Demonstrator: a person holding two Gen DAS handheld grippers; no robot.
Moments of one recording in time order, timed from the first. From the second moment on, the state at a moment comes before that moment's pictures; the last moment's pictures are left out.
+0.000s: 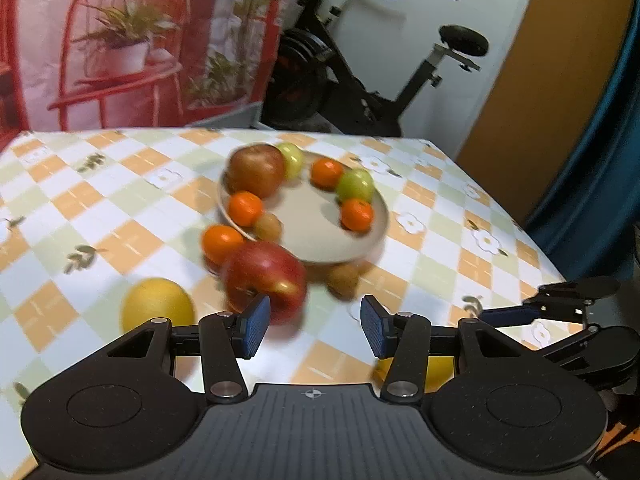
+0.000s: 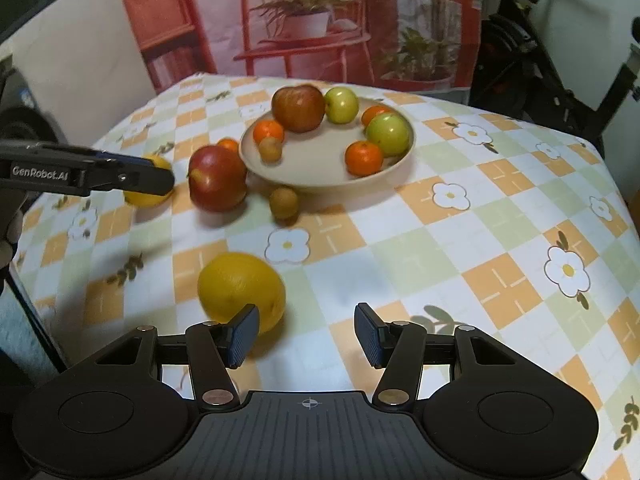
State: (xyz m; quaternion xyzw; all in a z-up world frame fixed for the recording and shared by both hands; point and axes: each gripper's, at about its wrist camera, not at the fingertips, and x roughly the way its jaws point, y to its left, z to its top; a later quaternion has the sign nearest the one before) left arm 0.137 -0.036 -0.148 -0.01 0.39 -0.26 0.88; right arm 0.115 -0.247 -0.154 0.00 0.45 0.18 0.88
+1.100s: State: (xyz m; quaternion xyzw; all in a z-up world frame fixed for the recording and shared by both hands) left arm 0.168 -0.056 -0.203 -0.17 0.49 -0.34 0.79; right arm 0.131 -0.217 -0.180 0.00 0.47 0.26 0.84
